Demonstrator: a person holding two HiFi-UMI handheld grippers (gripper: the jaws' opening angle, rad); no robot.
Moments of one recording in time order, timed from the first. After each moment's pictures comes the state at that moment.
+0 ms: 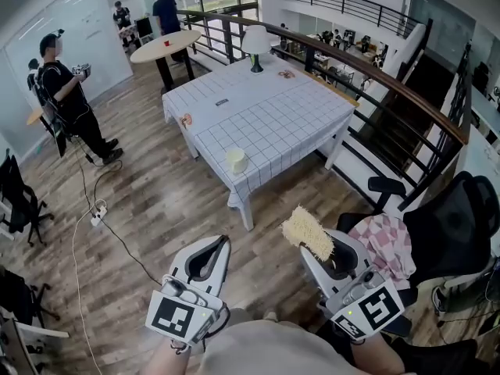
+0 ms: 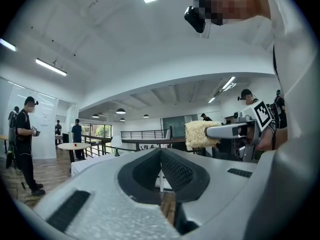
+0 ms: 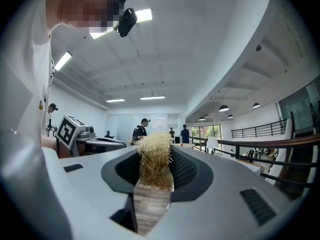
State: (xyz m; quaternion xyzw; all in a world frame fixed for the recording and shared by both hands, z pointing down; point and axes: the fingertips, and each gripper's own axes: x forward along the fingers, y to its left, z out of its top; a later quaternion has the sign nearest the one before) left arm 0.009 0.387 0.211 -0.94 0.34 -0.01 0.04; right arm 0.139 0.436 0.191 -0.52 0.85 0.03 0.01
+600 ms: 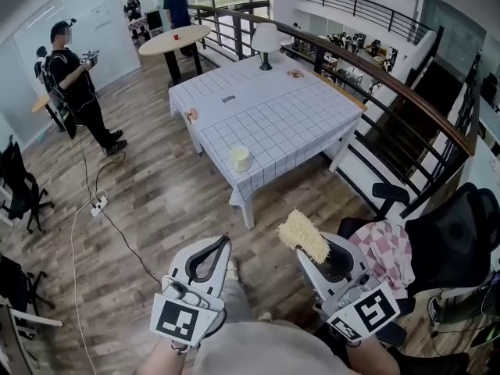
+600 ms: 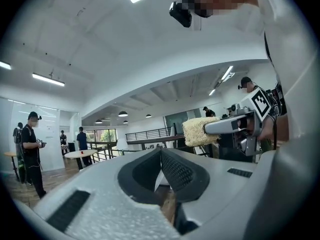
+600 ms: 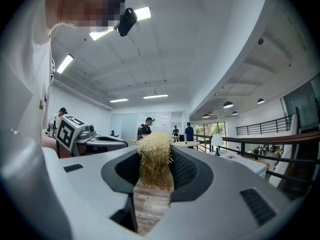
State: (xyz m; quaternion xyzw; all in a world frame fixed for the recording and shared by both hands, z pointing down) left arm 0.035 0.381 0.216 -0.93 0.36 -0.05 0.06; right arm 0.157 0.419 0.197 -0.50 0.87 0.01 0.01
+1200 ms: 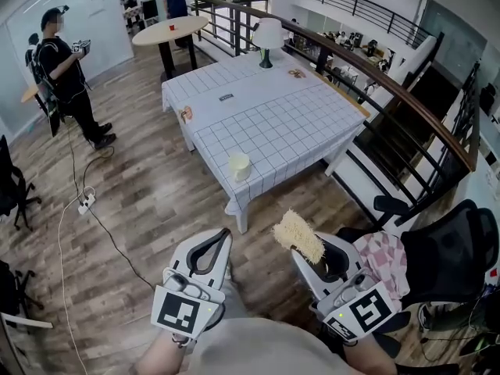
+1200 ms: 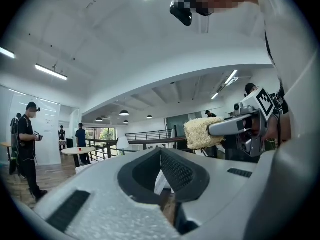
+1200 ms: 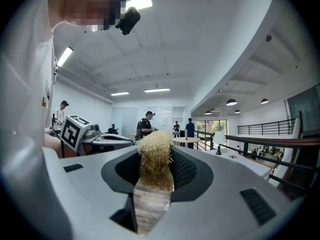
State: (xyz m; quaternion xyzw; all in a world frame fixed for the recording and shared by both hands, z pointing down) left arm 0.006 0.294 0.230 -0.93 0.36 -0.02 0.04; right arm 0.115 0.341 0.209 -0.49 0.87 0.02 -0.03
